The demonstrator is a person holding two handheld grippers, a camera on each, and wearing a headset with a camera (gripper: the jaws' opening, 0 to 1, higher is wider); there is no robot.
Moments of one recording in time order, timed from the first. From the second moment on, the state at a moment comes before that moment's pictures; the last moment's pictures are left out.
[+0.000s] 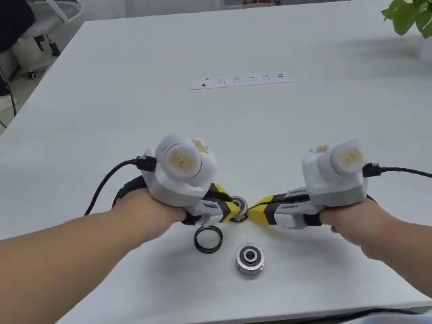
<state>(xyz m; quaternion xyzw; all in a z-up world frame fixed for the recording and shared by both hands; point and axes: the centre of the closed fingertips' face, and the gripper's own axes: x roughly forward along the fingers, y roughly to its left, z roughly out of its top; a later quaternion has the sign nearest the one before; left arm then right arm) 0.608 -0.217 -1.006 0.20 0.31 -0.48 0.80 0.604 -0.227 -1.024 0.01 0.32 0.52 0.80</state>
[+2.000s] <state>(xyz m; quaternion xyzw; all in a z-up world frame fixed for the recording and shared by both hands) 0.604 -0.219 -1.008 0.21 0.31 -0.45 0.81 0.596 -0.219 -0.992 0.15 0.32 0.51 0.78</state>
